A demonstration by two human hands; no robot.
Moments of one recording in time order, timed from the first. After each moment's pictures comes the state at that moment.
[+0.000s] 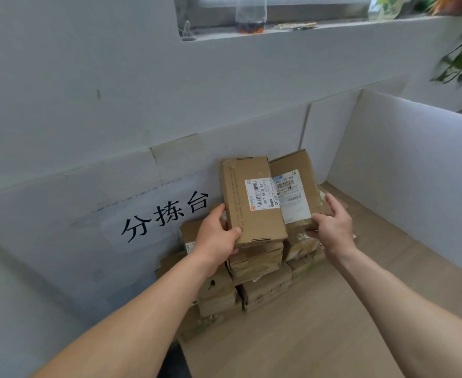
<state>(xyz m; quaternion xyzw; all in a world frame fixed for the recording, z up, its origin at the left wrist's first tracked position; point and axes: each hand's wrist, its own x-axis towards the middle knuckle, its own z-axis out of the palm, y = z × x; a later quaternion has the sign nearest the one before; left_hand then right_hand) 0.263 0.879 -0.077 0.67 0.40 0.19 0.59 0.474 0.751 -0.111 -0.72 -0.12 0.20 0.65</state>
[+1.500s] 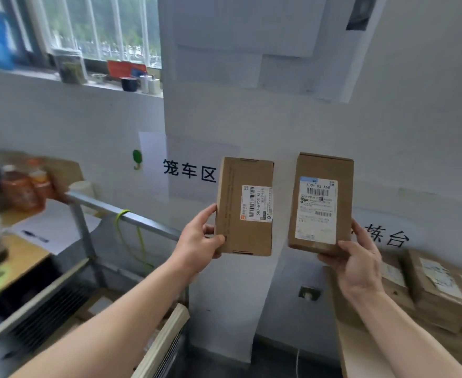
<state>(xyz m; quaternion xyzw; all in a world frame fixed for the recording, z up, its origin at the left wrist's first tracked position) -0.284 0.703 0.000 0.49 0.53 0.51 0.46 0.016 0.708 -0.002 -0.45 -0.35 0.46 0.68</state>
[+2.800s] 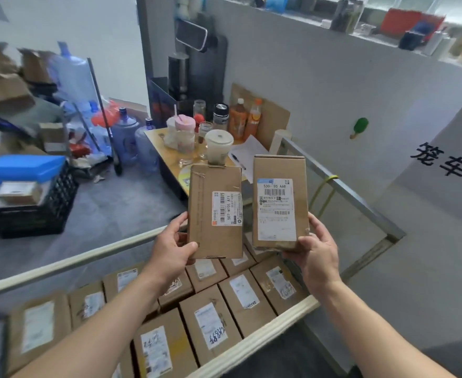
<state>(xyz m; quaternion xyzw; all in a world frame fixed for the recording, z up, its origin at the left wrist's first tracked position) -0.630 0.402 -0.139 0.17 0.69 0.63 0.30 -0.430 0.600 -0.100 -0.39 -0.53 0.68 0.34</state>
